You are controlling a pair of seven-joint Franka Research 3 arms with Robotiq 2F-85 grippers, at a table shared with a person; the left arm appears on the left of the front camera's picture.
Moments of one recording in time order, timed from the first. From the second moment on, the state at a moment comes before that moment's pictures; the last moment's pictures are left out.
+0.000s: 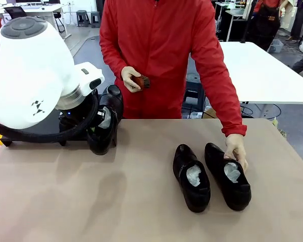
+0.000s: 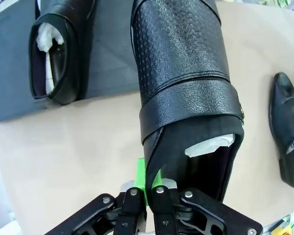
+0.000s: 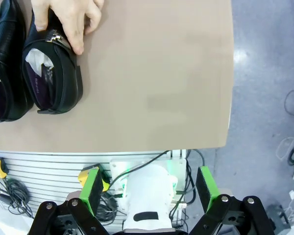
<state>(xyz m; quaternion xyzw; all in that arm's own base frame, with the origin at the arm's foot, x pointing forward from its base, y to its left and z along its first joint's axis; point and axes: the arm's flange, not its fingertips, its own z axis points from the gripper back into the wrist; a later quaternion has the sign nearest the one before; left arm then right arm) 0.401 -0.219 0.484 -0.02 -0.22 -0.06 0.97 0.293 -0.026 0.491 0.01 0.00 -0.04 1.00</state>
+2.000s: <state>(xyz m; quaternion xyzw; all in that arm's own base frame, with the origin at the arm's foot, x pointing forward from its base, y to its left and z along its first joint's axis) 0.527 -0.186 0.420 -0.04 -0.28 0.02 0.96 0.292 -0.026 0.492 0.01 0.00 -0.04 1.00</state>
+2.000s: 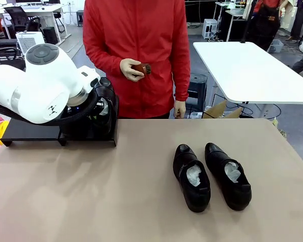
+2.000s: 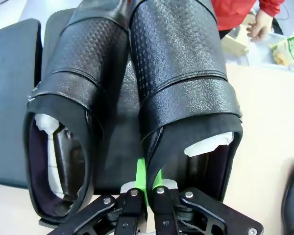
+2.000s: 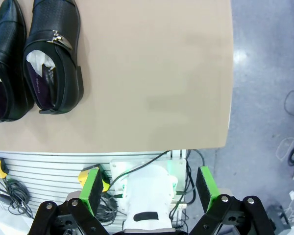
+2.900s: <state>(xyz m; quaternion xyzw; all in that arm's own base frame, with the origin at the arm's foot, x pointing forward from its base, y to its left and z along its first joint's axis) 0.535 -0.188 0.415 -0.04 -0.27 0.02 0.96 0.292 -0.026 0.492 0.01 0.00 -0.04 1.00</state>
